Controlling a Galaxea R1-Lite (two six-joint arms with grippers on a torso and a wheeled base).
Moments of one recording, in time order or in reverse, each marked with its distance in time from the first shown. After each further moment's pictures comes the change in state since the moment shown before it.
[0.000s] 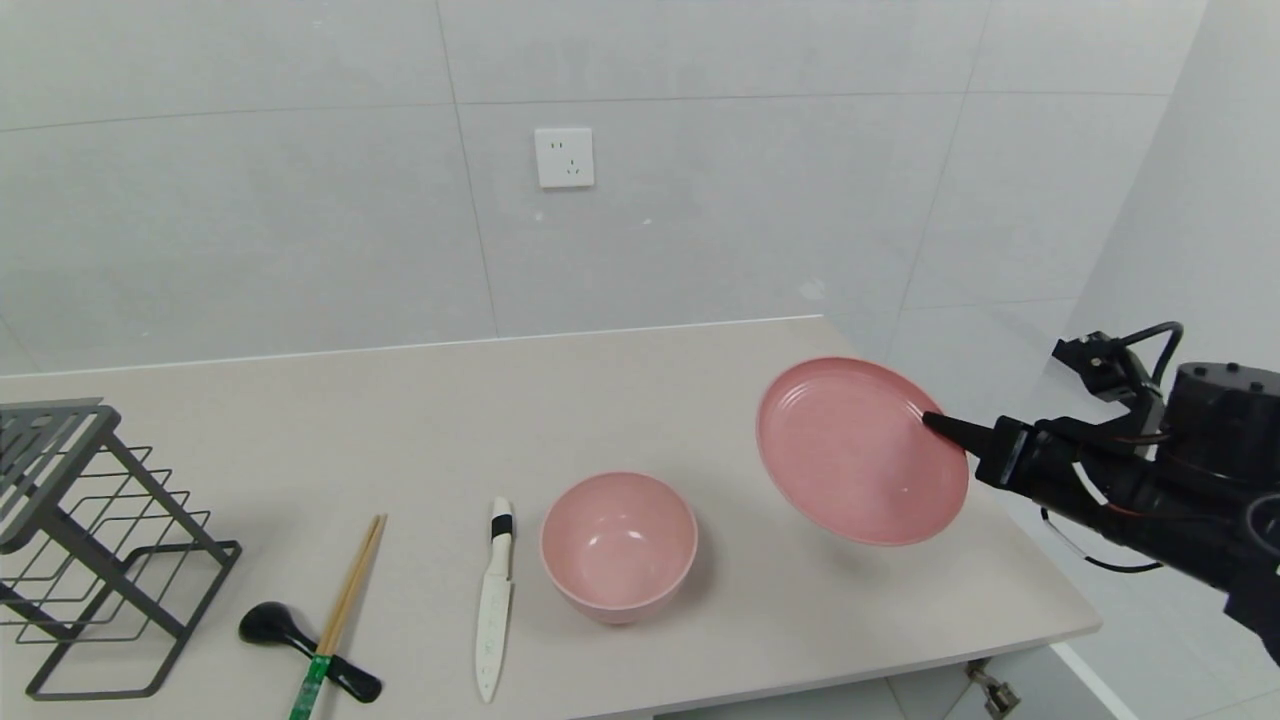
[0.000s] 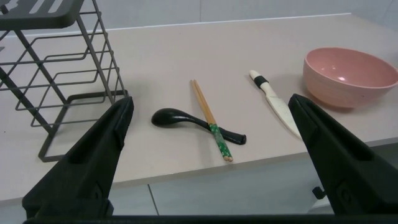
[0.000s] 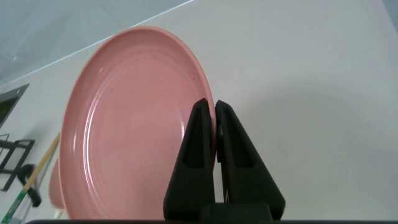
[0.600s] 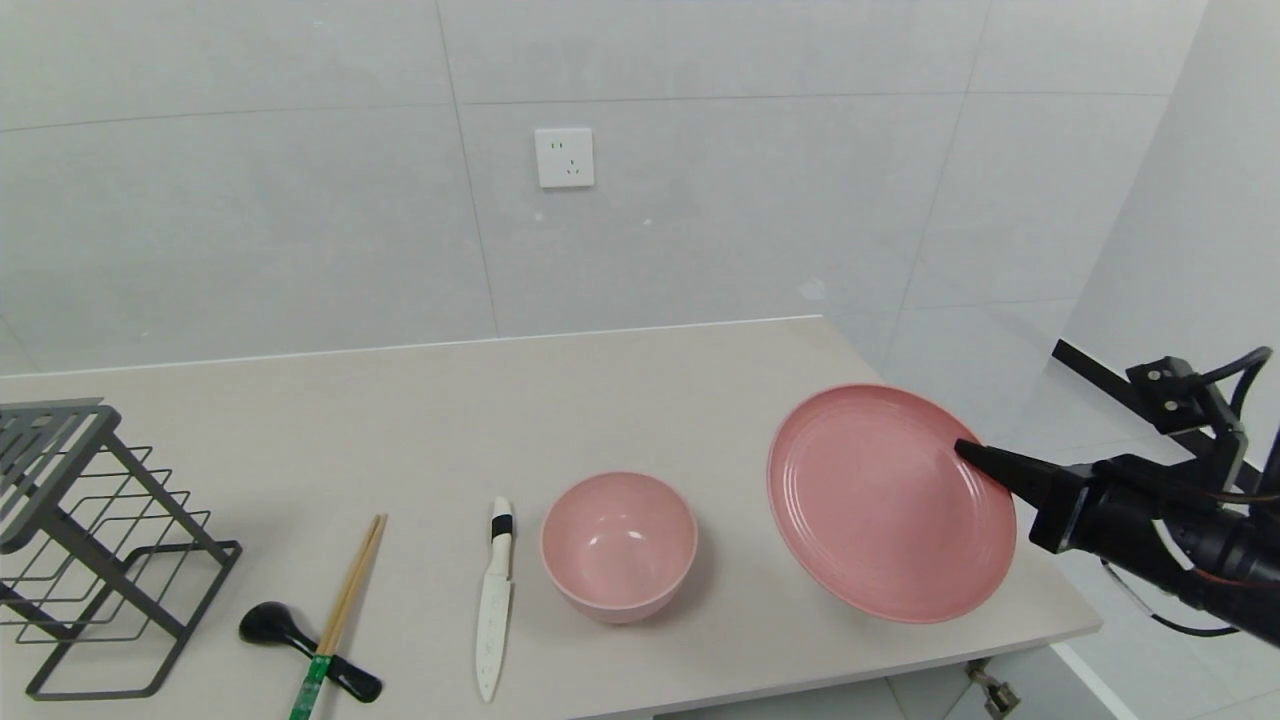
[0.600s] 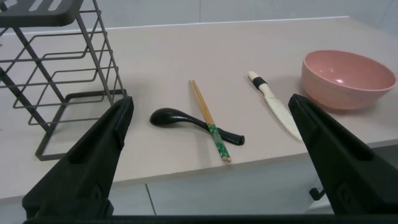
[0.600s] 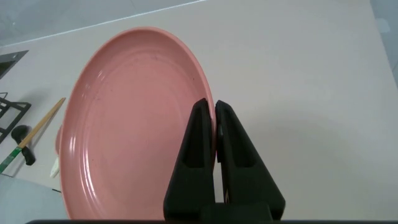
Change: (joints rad) left arm 0.000 0.000 0.000 -0.002 0.002 0.004; right arm 0.037 -0.183 0.146 0.001 -0.001 -0.145
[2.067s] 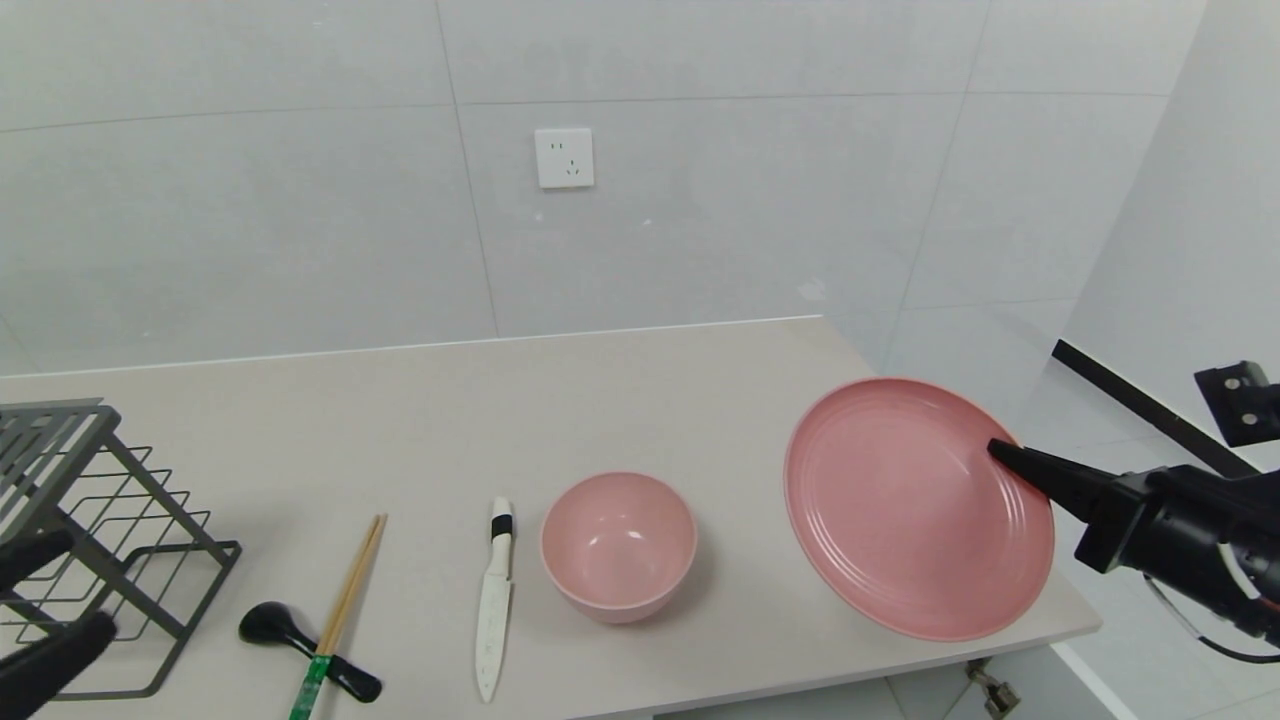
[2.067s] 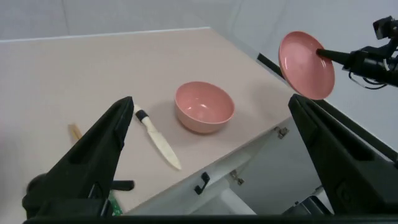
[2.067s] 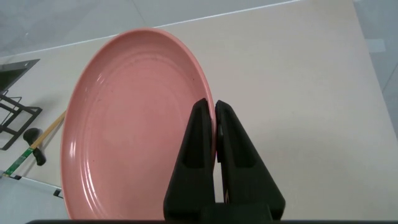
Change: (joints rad) left arm -0.049 0.583 -0.490 -0.013 -0.464 -0.221; right arm 0.001 -0.117 0.051 0.000 -0.001 -0.002
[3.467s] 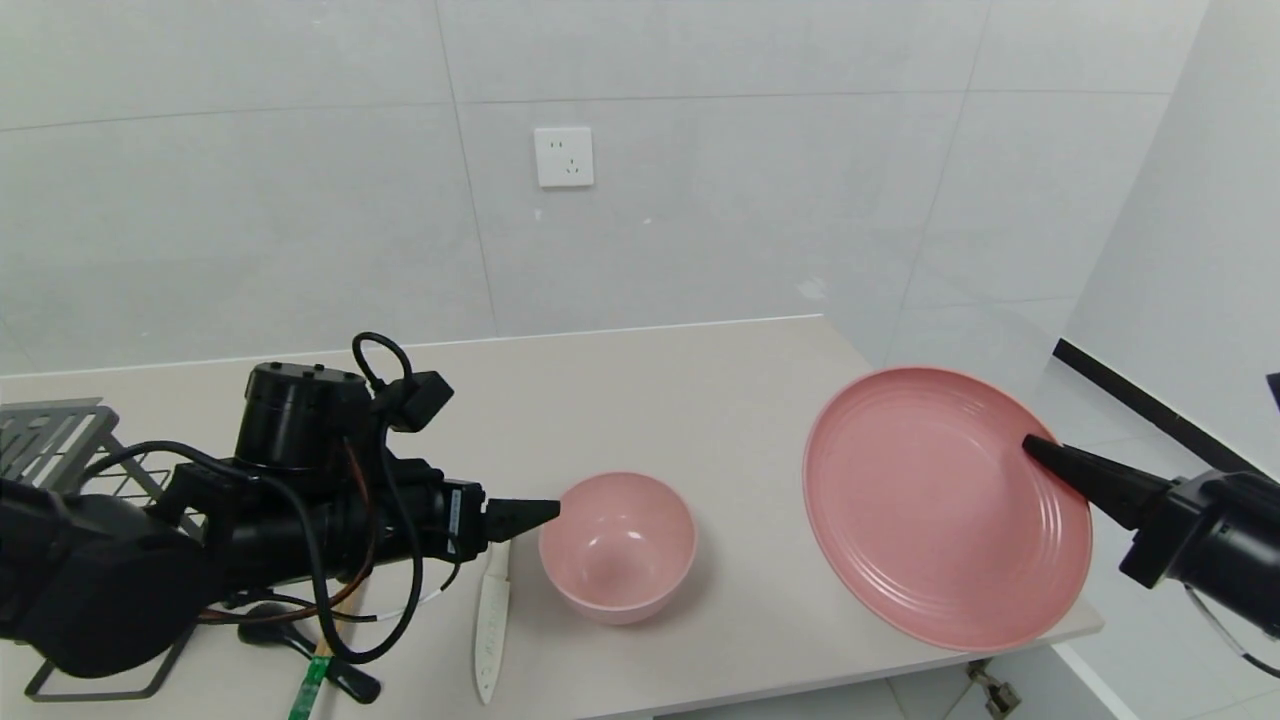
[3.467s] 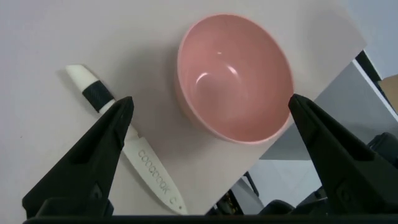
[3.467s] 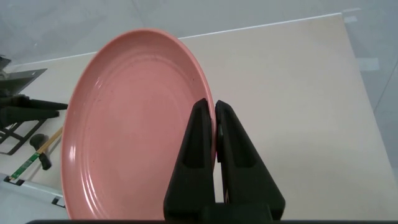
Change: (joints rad) left arm -0.341 1.110 -0.105 -0.487 0.174 -0.028; right arm -0.006 -0.104 0.034 0.001 -0.003 -0.003
